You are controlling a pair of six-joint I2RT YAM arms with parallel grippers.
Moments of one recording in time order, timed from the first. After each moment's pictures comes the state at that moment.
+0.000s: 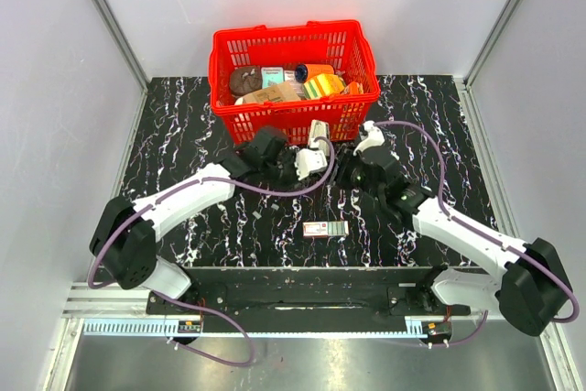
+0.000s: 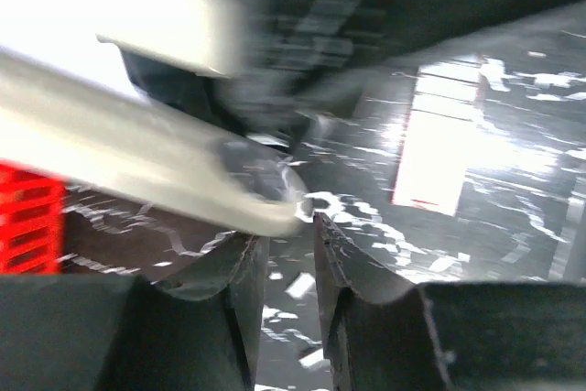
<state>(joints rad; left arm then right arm) -0.71 1.48 1.09 -0.37 0.32 0.53 0.69 1.15 0.74 0.04 0.04 0.74</state>
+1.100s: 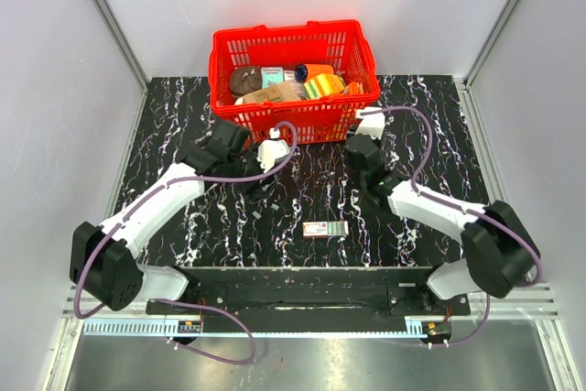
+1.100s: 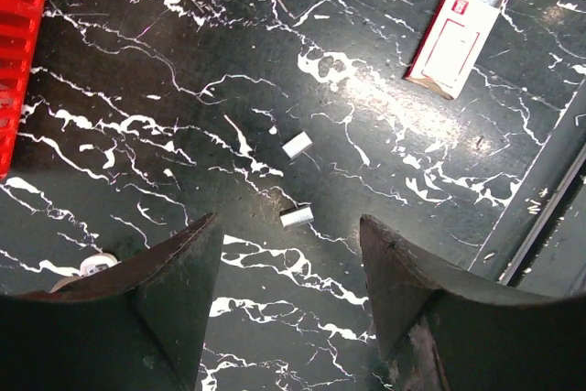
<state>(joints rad) -0.53 1.33 1.10 -0.71 0.38 0.48 0.67 1.40 0.84 0.20 0.72 0.27</state>
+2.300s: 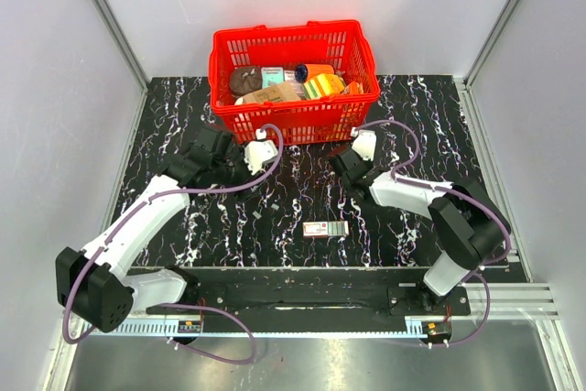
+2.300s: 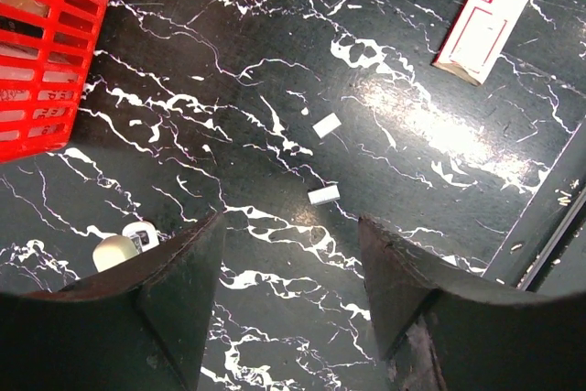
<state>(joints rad) -0.47 1.19 1.04 -0.72 0.35 0.53 0.67 1.64 0.89 -0.14 0.67 0.61</state>
